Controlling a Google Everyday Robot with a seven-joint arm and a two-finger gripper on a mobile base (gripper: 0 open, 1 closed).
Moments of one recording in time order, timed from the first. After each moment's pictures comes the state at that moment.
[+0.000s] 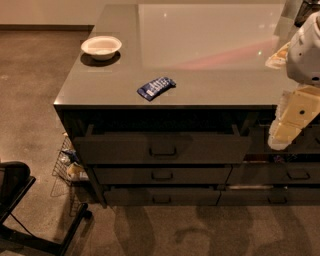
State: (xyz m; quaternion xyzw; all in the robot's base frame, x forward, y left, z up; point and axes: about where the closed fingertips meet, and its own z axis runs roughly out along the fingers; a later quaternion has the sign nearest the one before) arm 0.438 -0.217 0.976 -0.60 0.78 -0.03 0.16
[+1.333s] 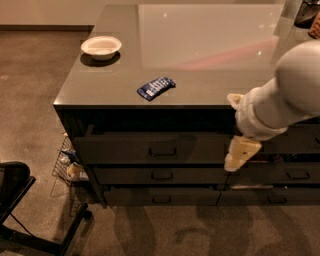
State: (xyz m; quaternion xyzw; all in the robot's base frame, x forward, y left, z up) arm 0.490 -0.186 0.848 -0.64 0.73 -0.08 0.23
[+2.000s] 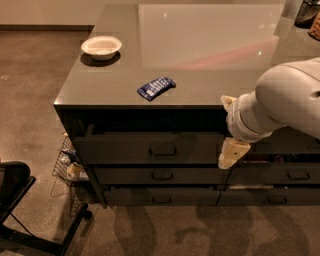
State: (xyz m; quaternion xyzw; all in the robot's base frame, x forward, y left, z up) arm 0.517 -0.183 0.820 -0.64 0.72 -0.12 0.24
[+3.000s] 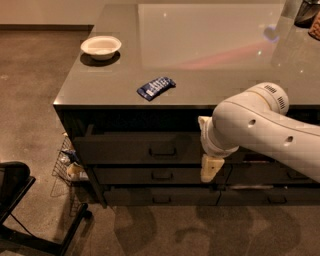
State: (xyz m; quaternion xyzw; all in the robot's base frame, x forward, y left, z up) arm 0.528 -0.147 0.741 -0.67 0.70 -0.11 0.20
